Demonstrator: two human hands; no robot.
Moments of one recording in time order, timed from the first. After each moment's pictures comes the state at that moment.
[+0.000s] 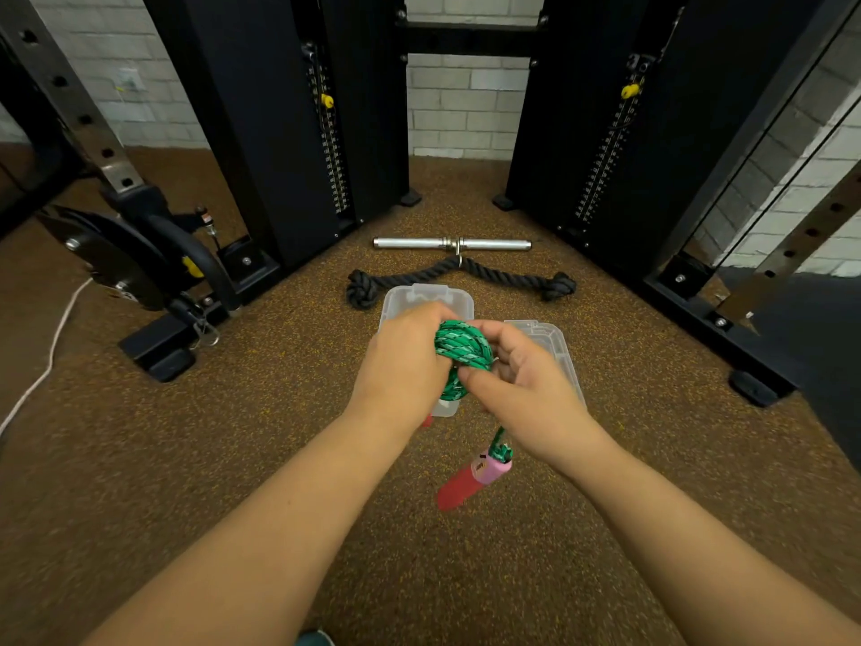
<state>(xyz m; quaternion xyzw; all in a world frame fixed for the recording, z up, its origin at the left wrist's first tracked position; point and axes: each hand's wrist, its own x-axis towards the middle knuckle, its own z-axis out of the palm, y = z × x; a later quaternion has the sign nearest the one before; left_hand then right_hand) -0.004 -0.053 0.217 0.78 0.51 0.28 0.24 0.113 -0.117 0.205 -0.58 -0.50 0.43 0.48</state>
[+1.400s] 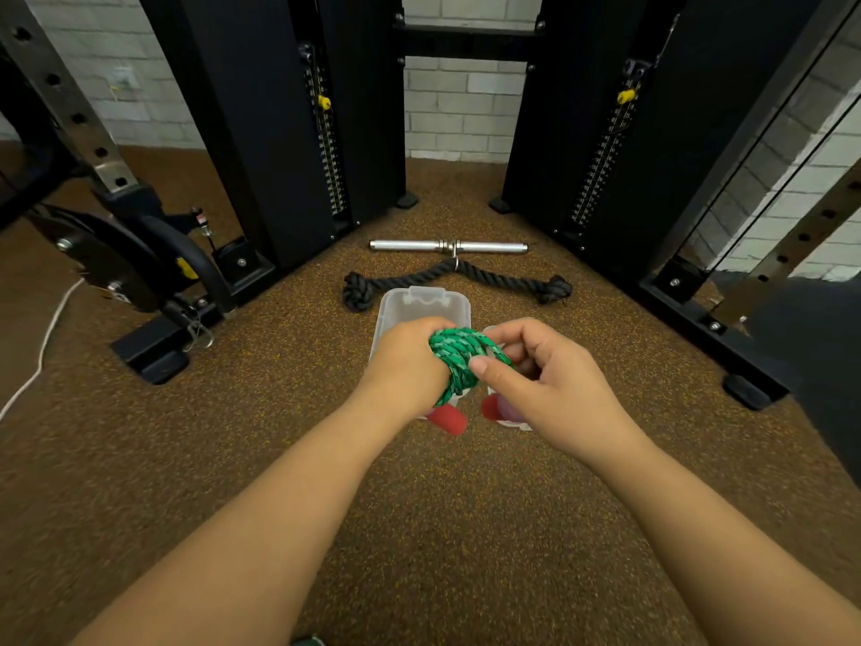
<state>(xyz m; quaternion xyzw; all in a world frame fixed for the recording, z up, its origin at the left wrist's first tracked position) -0.001 -0.048 0.224 0.68 0.53 0.20 0.47 0.132 -0.126 0.223 -0.65 -0.54 0.33 0.43</state>
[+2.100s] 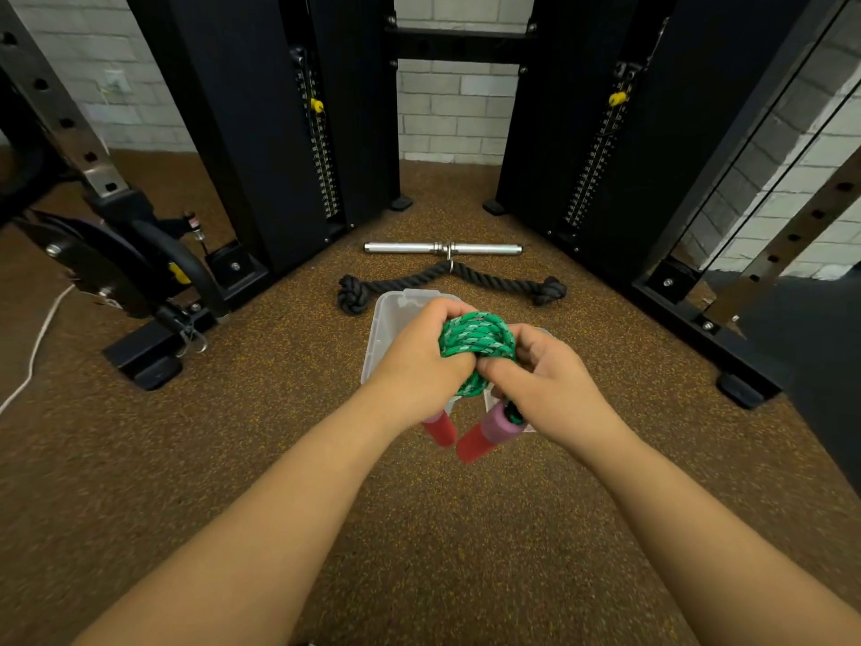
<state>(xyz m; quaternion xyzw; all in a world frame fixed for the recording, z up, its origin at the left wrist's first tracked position) 0.006 -0.052 0.227 0.70 0.43 0.26 0.50 0.134 -0.115 0.217 -0.64 -0.46 0.41 0.45</state>
